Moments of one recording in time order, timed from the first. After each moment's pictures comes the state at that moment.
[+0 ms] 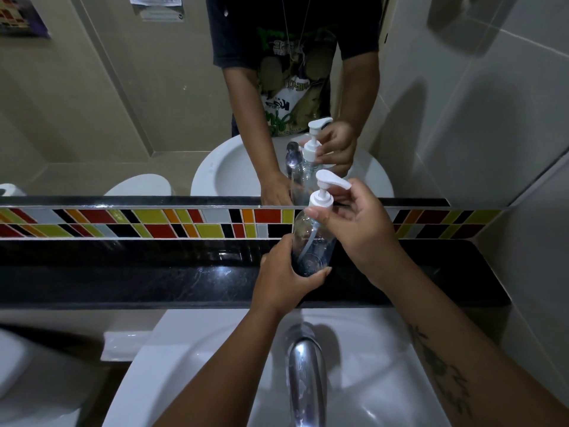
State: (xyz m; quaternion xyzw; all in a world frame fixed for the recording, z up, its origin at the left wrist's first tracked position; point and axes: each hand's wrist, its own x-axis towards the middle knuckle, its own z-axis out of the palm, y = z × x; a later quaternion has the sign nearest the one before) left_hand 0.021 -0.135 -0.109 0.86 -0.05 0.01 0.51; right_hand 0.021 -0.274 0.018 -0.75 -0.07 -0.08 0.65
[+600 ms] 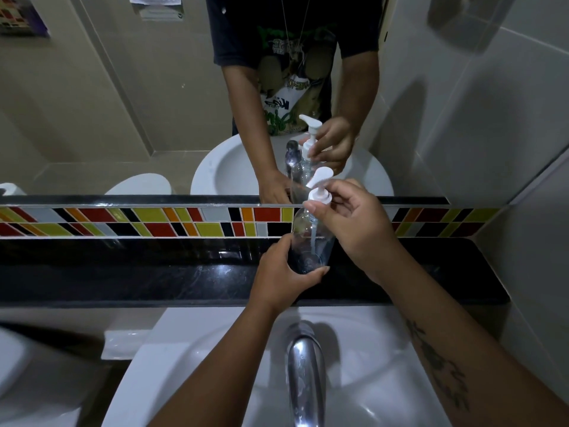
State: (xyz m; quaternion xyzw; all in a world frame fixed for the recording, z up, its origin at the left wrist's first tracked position) left_hand 0.021 -0.130 -0.104 0.85 -0.07 0.00 0.53; right_hand 0.023 -0.270 0.021 -0.78 -0.07 -0.07 0.62
